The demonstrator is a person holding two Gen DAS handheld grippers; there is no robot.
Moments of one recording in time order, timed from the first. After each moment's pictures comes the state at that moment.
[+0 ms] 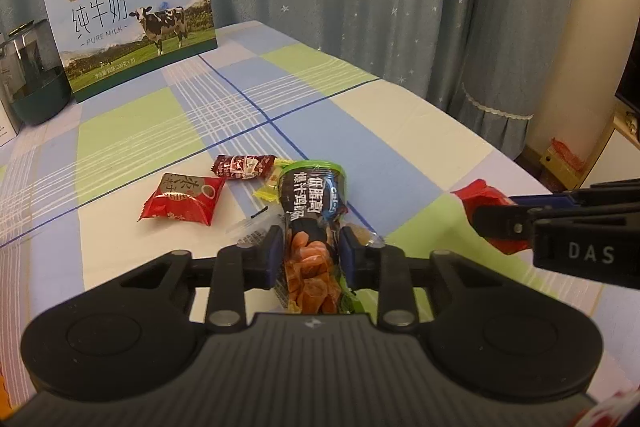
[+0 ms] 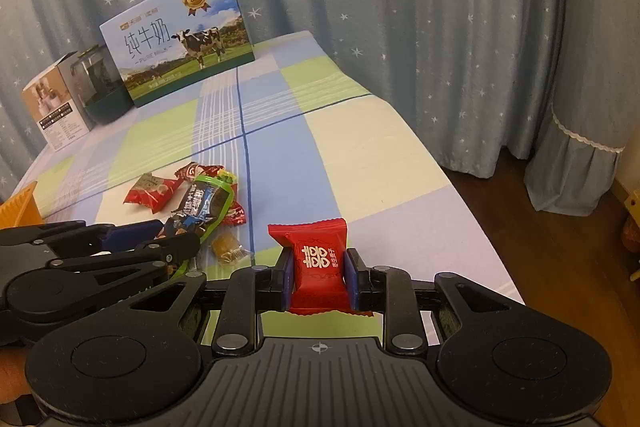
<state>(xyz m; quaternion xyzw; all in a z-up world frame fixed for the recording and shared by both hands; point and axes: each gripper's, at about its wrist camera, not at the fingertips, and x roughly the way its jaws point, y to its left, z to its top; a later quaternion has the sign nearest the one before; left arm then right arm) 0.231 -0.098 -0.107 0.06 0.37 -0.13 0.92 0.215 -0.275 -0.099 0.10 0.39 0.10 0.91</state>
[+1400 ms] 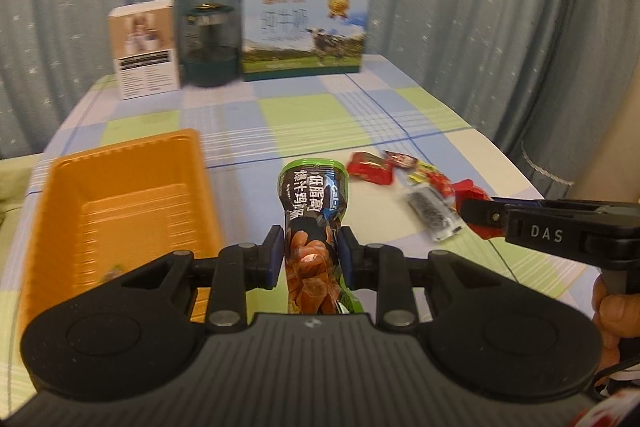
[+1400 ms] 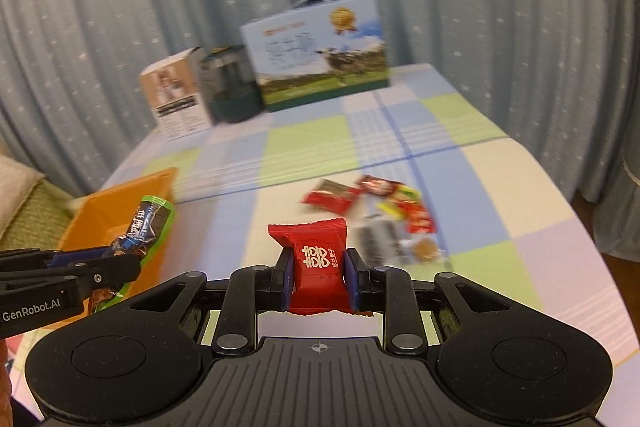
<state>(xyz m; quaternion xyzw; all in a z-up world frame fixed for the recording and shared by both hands) 0.085 0.064 -0.004 -0.03 0.35 0.00 0.94 0.150 -0.146 -0.032 0.08 0.35 0.23 0.91</state>
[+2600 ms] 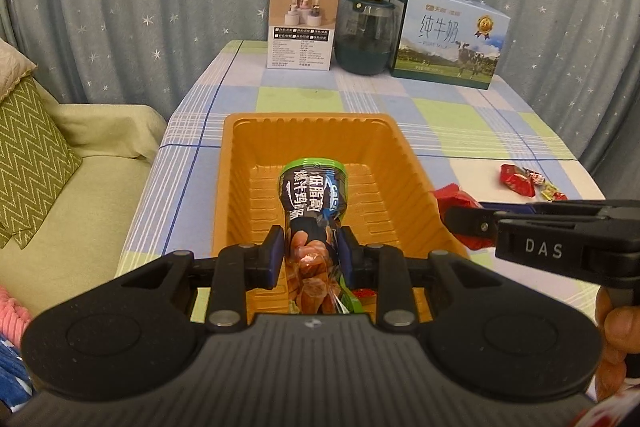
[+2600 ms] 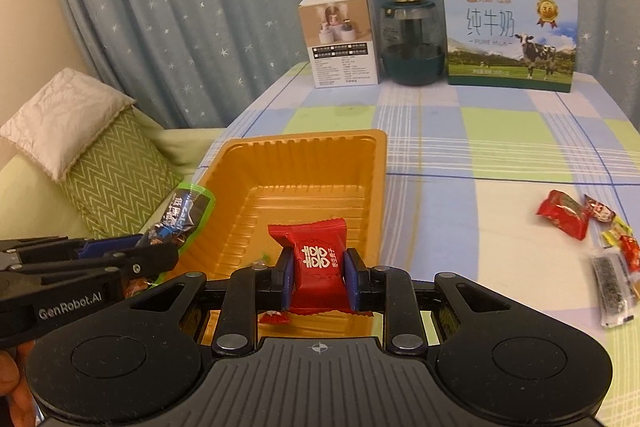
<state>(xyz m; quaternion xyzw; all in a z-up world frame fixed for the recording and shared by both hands) 0.045 0.226 -0.007 -0.08 0.36 0.11 0.92 0.143 0.051 -0.031 0.01 0.38 0.36 0.85</state>
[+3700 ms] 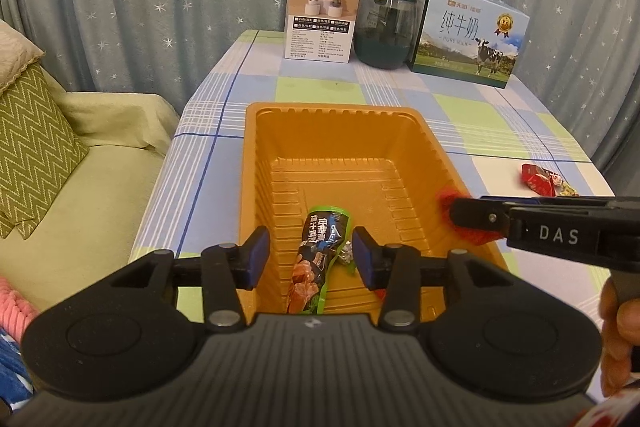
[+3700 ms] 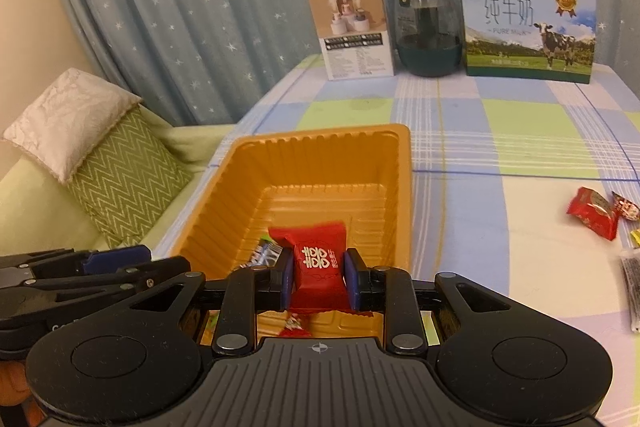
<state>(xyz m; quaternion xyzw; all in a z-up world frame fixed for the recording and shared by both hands) 0.046 0.248 -0.019 -0.09 0.37 0.12 0.92 0.153 0.070 -0.040 0.03 0.38 0.38 0.84</state>
